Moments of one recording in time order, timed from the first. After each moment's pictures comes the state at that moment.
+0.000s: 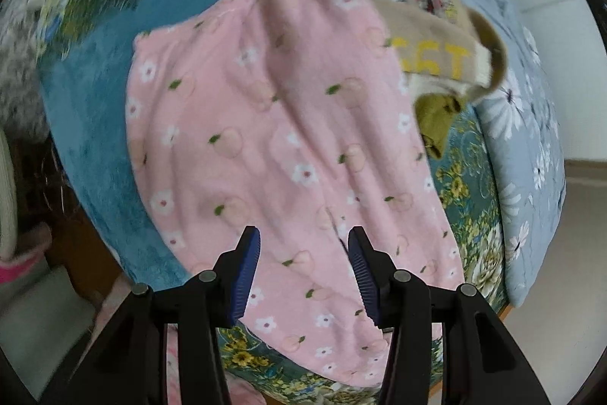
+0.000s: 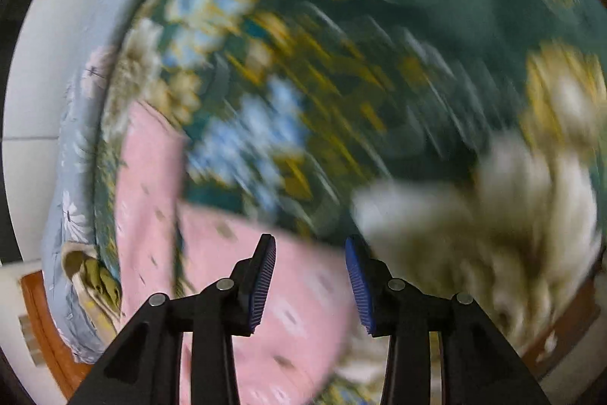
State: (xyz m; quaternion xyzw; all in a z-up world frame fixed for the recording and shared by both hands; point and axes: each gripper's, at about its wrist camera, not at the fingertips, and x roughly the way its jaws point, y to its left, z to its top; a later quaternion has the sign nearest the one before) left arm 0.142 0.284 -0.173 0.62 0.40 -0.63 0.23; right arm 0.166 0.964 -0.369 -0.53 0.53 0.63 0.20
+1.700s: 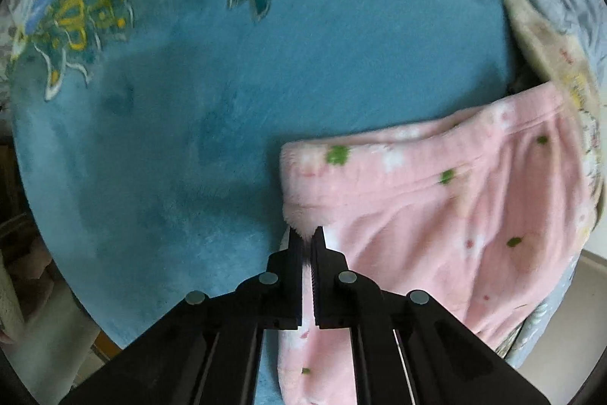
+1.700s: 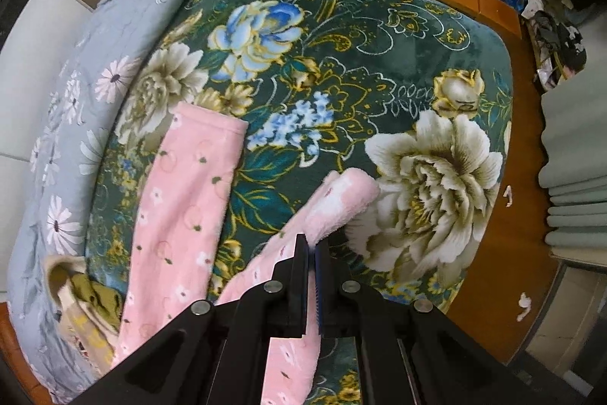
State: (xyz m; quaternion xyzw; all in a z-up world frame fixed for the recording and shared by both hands) left arm 0.171 0.020 -0.338 0.59 0.46 -0.59 0.30; right arm 0.165 0.876 -0.184 -0.49 0.45 0.66 0.34
